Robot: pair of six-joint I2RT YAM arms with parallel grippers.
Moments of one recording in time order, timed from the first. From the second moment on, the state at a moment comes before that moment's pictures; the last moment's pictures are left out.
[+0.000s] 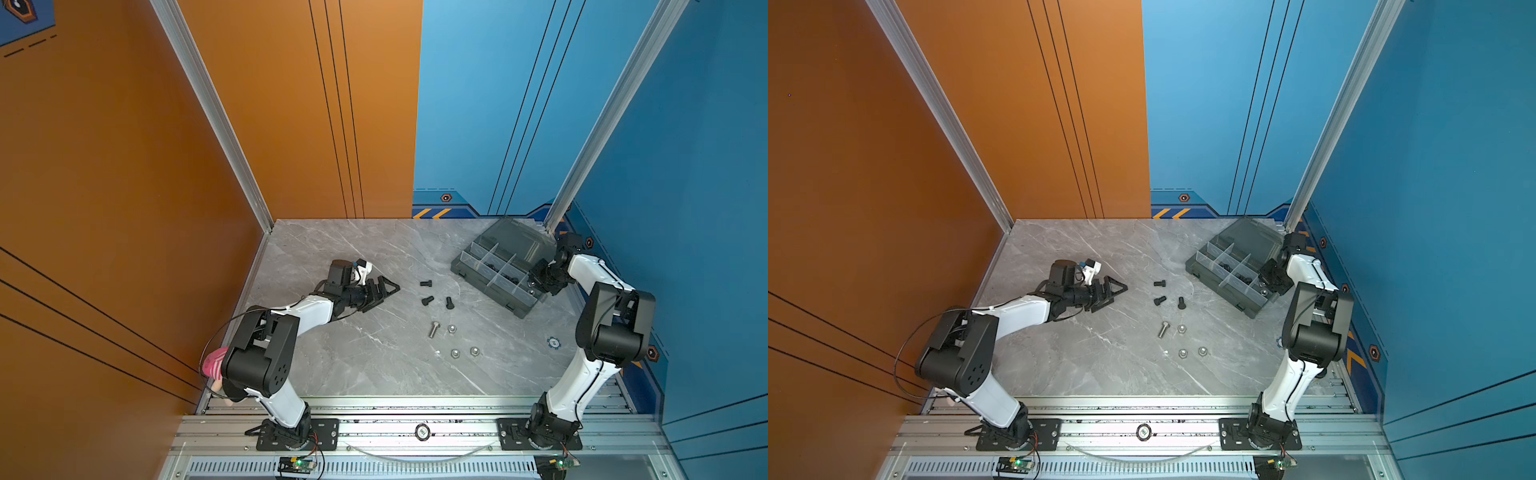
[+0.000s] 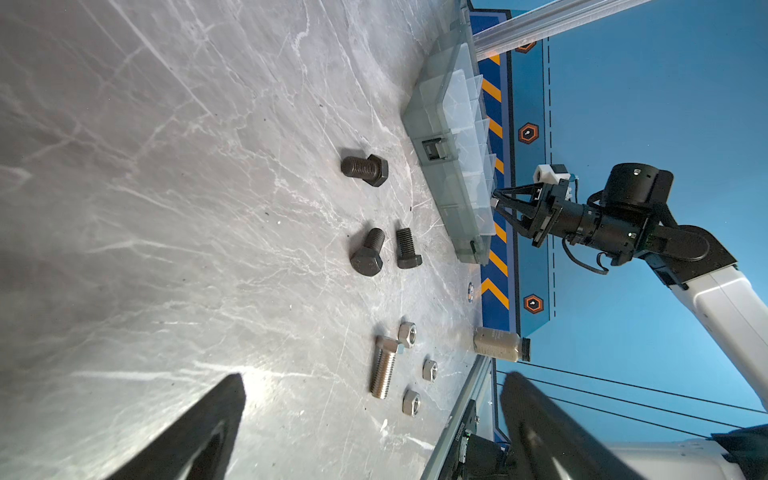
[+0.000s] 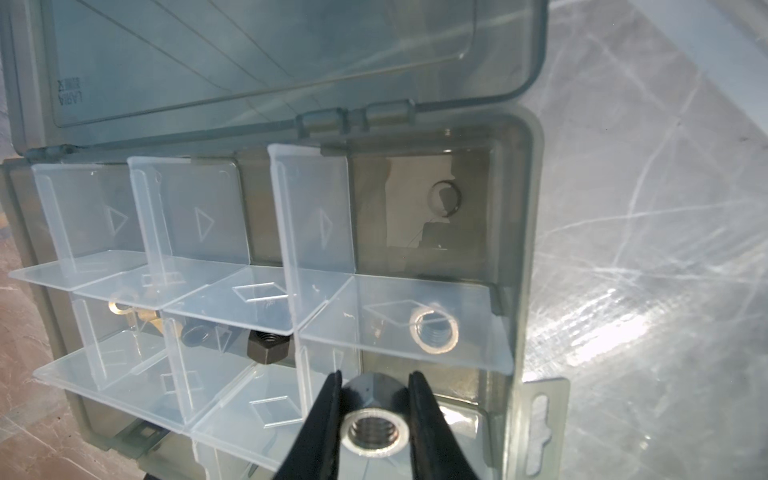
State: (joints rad) left arm -0.29 1.66 0.83 0.15 0.73 -0.78; right arm -0.29 1.88 1.39 -0.70 -0.19 0.58
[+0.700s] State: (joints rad) left arm -0.29 1.66 0.83 0.15 0.73 -0.78; right arm -0.17 1.62 1.39 -0.81 -0.26 0.46
